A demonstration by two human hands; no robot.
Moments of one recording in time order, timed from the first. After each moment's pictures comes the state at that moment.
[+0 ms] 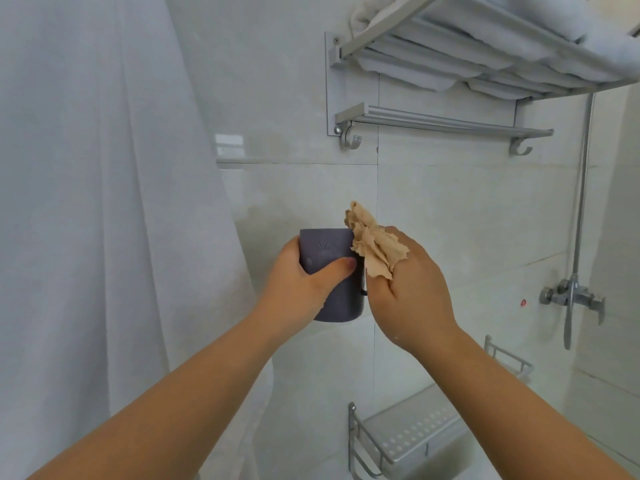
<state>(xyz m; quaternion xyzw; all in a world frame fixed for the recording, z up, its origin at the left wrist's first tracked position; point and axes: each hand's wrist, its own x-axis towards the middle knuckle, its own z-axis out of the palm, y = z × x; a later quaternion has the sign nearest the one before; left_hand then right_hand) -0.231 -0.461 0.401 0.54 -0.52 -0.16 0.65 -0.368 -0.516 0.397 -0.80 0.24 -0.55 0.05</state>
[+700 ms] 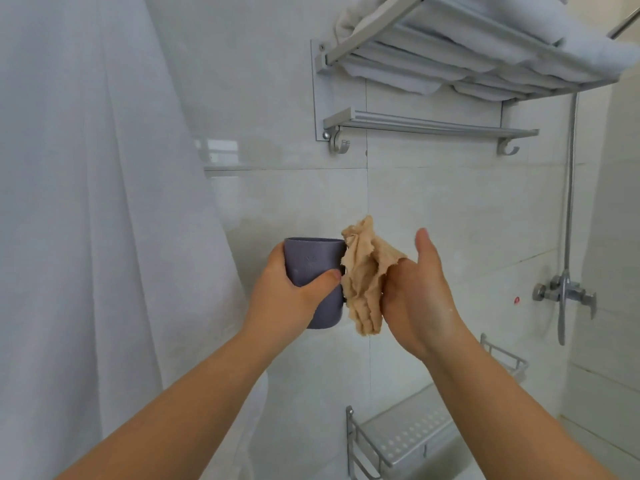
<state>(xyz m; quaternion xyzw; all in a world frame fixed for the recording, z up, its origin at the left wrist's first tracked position) -0.229 -0.460 0.393 0.57 -0.52 -0.09 0.64 -0.375 -0.523 0.402 -0.53 0.14 -0.46 0.70</state>
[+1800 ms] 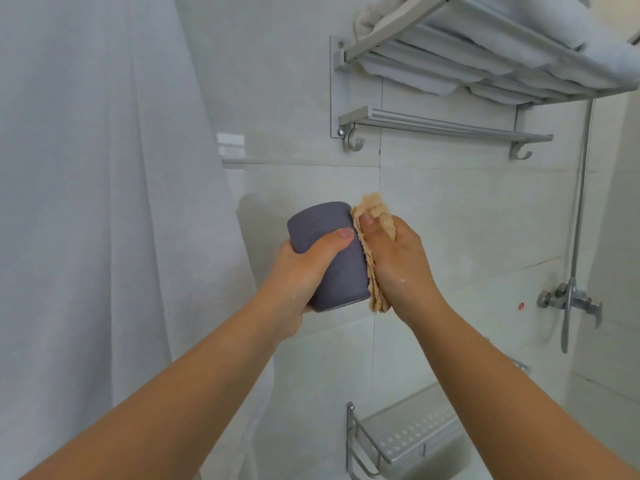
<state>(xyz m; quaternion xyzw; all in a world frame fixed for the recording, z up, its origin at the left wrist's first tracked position) -0.243 -0.453 0.420 0.49 -0.43 -0.32 0.69 -0.348 -0.517 0.425 -0.68 0.21 -0.57 0.41</state>
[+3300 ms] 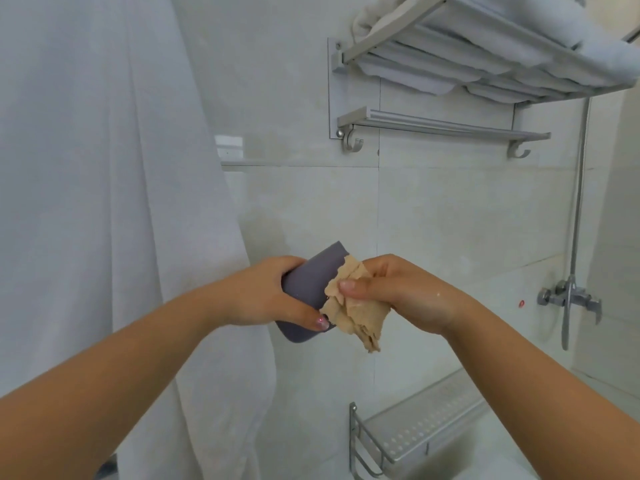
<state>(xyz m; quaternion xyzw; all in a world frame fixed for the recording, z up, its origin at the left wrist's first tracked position) -0.183 -0.426 0.429 0.63 -0.69 -0.18 0.30 -0.377 -0.517 0.421 -0.83 0.11 -0.24 0.49</state>
